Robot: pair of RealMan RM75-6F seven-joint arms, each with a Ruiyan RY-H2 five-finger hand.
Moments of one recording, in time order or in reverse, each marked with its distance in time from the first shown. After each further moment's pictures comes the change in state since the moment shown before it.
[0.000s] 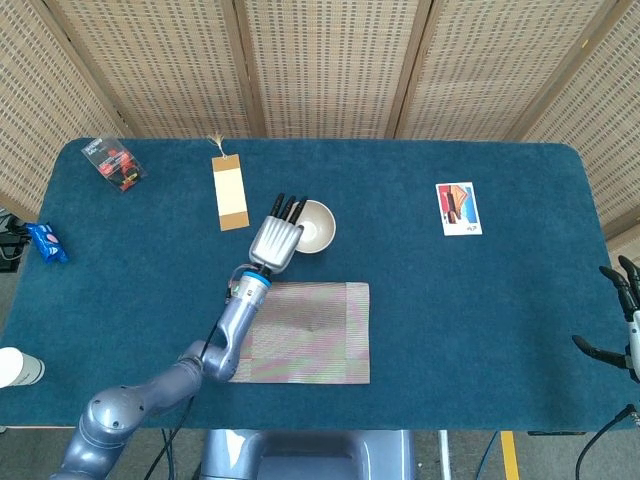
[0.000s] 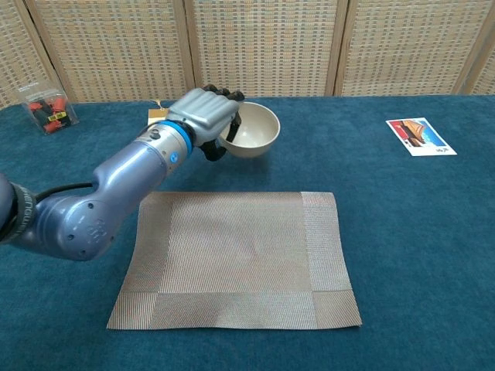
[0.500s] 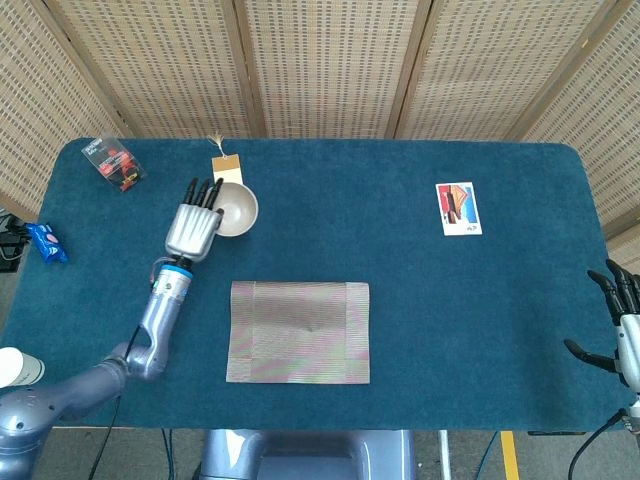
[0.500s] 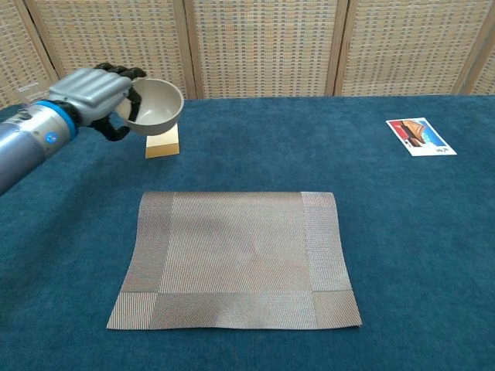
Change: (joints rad) left arm 0.263 0.320 0.079 -0.258 0.016 0.106 -0.055; right arm -0.002 -0.015 -0.015 -0.020 -0.028 0.017 -0.067
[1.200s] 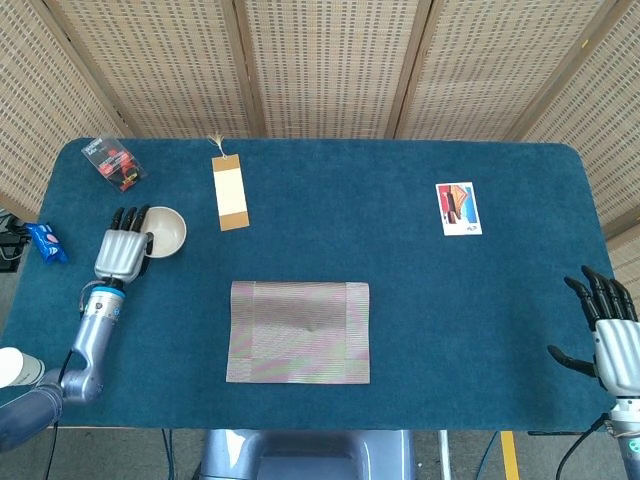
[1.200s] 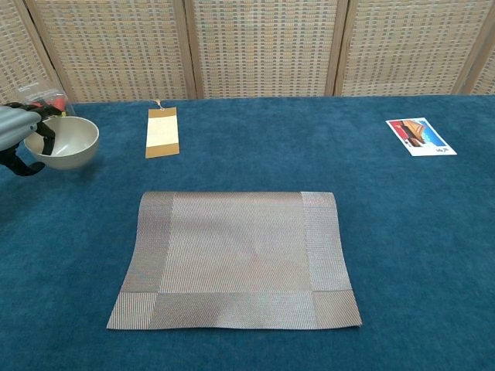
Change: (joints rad) left arm 0.178 0.132 0.087 -0.013 -0.018 -0.059 -0.151; right arm 0.005 -0.030 -0.025 -0.021 -0.036 0.003 -0.087
